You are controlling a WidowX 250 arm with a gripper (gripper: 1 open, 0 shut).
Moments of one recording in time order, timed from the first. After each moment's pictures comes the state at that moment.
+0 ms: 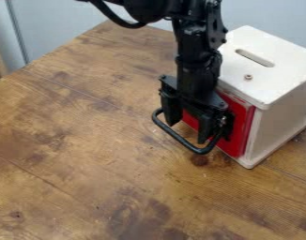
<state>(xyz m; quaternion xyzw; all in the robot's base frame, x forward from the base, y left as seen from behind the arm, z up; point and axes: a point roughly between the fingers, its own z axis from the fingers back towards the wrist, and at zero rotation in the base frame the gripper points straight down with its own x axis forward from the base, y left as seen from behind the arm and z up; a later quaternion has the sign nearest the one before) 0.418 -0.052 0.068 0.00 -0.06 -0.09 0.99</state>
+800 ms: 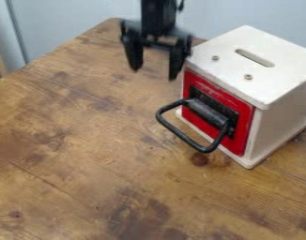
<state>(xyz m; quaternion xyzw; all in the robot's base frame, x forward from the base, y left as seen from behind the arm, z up) 0.439 0.009 0.140 0.01 -0.05 0.08 1.00</state>
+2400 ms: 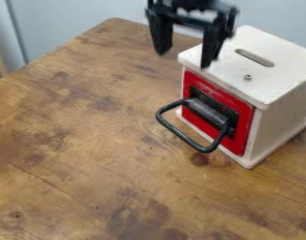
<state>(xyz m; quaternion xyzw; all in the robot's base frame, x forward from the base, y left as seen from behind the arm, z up) 0.399 -0.055 0.194 0.00 -0.08 -0.02 1.00</state>
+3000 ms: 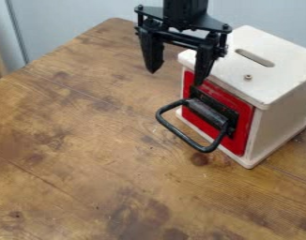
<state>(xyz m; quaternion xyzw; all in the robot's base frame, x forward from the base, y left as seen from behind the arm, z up) 0.387 -0.060 0.164 0.00 -0.05 0.01 1.00</state>
